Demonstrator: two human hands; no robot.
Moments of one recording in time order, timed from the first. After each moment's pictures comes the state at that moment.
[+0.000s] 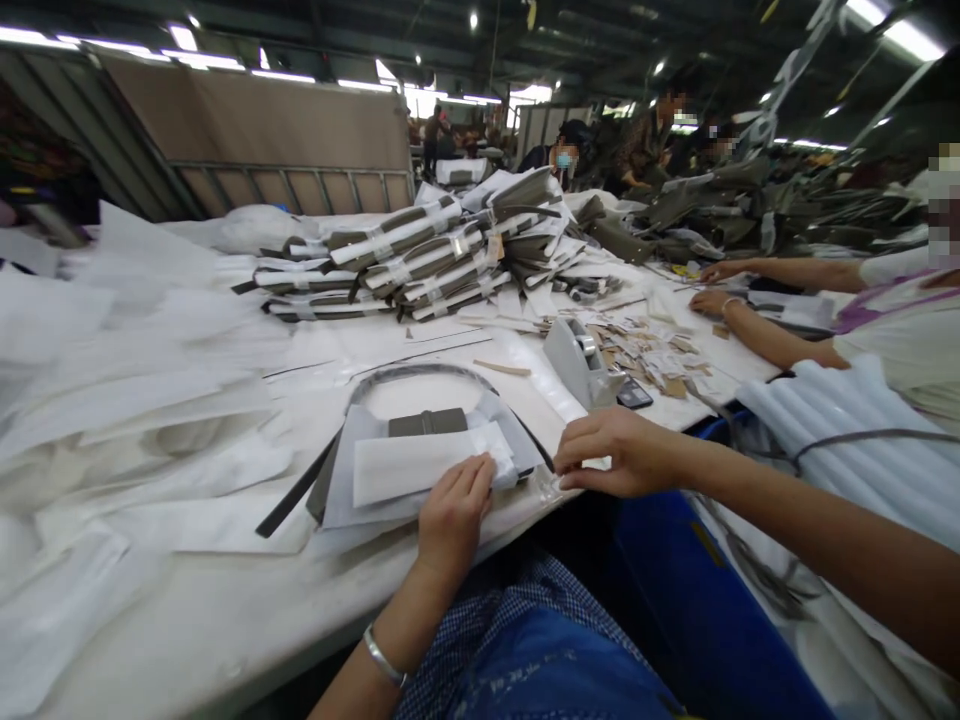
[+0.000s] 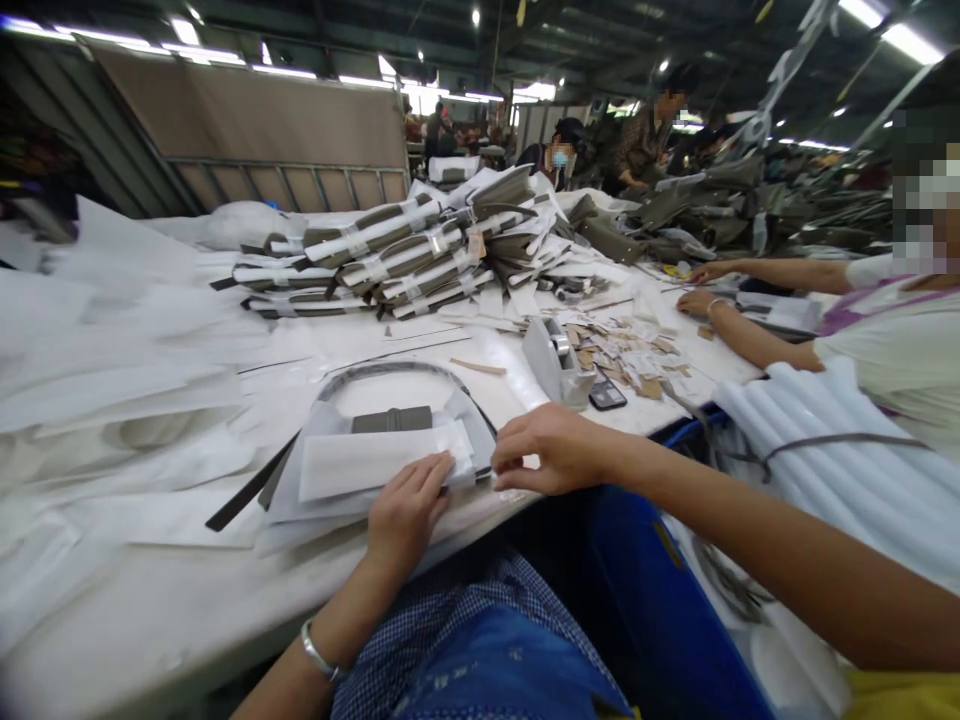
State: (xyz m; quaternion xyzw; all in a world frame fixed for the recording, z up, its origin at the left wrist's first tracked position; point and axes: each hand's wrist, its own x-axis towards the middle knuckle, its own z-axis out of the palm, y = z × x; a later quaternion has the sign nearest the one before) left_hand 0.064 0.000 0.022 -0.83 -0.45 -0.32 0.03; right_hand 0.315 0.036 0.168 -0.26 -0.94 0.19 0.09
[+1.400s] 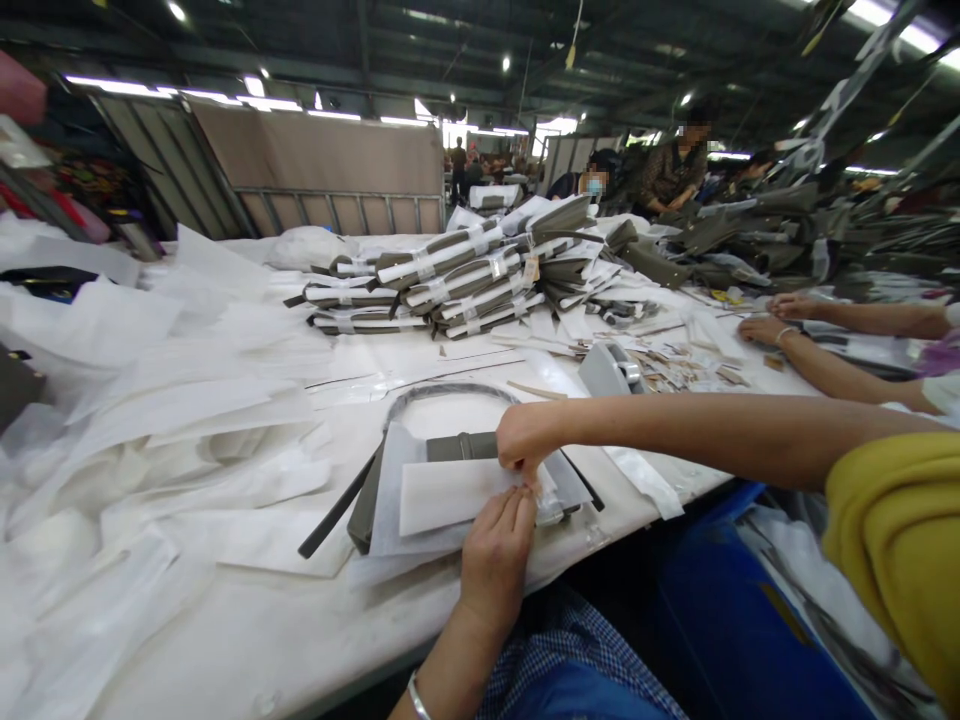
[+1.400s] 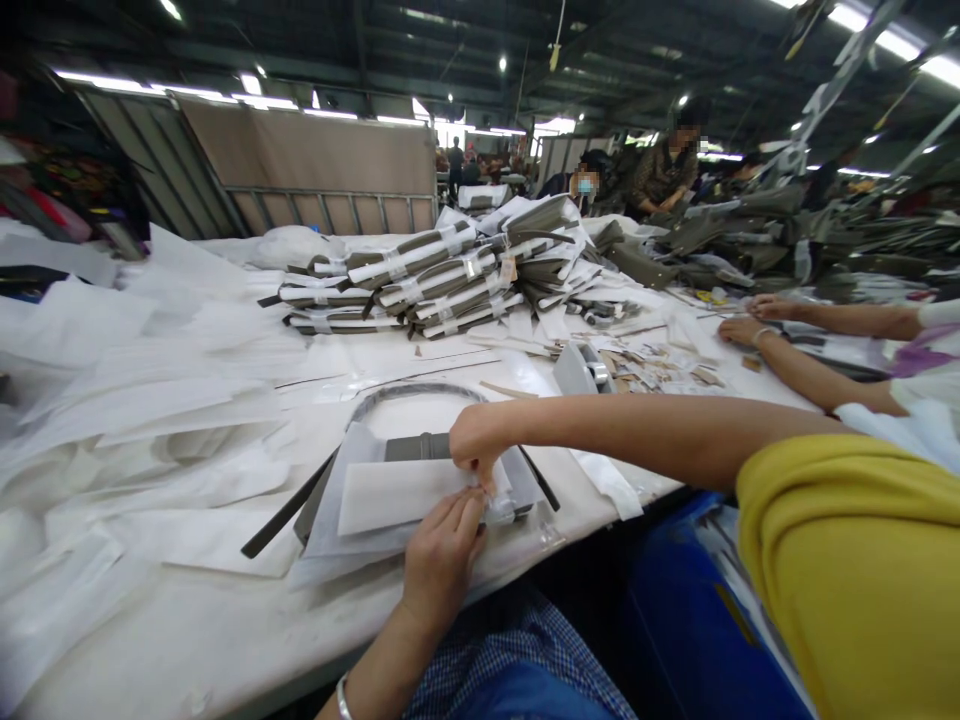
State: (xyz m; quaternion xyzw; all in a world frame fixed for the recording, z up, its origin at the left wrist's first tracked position) left_hand 0.067 0.002 0.016 -0.81 -0.46 -0.36 0.04; right_hand 0.171 0.161 0.135 -0.08 -0.95 0.02 -0.29
